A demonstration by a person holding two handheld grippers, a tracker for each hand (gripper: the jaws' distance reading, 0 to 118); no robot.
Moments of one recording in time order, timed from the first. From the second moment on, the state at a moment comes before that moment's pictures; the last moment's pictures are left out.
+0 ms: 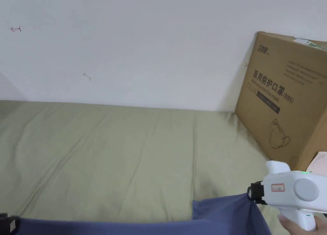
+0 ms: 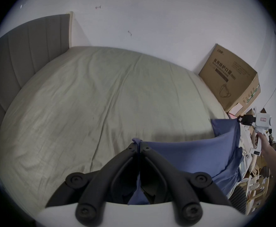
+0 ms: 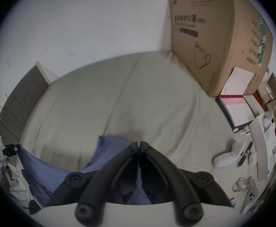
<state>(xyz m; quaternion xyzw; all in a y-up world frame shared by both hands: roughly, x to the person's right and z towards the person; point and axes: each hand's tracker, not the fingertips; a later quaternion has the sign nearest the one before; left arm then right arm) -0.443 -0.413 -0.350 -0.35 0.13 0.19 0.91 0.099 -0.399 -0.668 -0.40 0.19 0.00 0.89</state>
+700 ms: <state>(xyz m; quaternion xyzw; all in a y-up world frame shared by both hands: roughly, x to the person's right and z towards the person) -0.446 -0.432 -0.347 -0.38 0.11 0.20 0.89 0.089 -0.501 -0.722 -0.58 0.18 -0.04 0.79</state>
